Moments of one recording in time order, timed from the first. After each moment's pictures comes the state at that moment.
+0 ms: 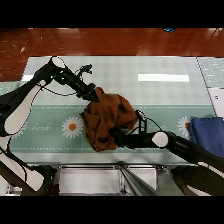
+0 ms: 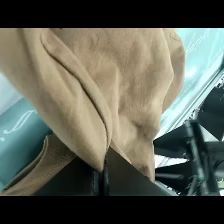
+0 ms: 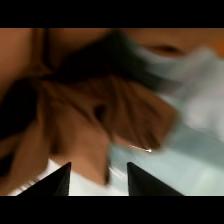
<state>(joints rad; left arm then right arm) -0.18 -1.86 1.52 0.75 -1.51 -1.25 0.81 -1.12 0.47 -0.61 0.49 1.74</state>
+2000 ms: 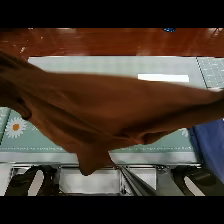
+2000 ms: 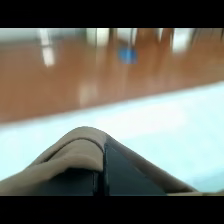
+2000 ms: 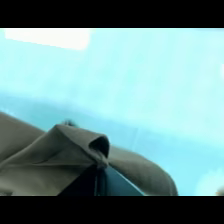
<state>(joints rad) 0.25 -0.58 1.38 0.90 -1.25 -1.24 0.21 -0.65 1.55 -1.35 1.70 1.71</state>
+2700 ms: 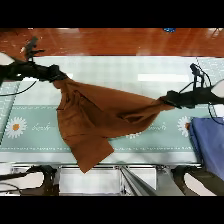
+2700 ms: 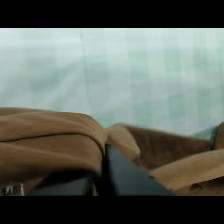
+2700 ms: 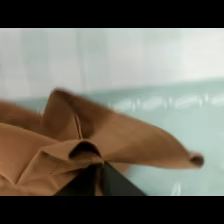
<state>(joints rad) 0.08 -1.50 1.32 0.83 -1.05 -1.18 -0.06 -1.13 0.92 -1.12 1.03 1.58</state>
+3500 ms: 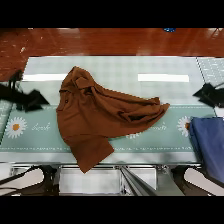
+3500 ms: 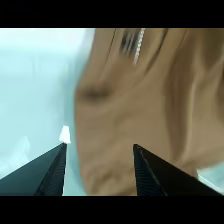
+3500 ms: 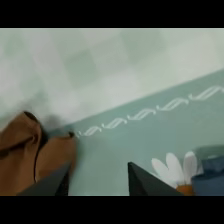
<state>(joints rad) 0.42 -1.28 0.93 1.03 -1.35 -1.29 -0.54 -1.18 0.95 -1.07 1.16 1.39</state>
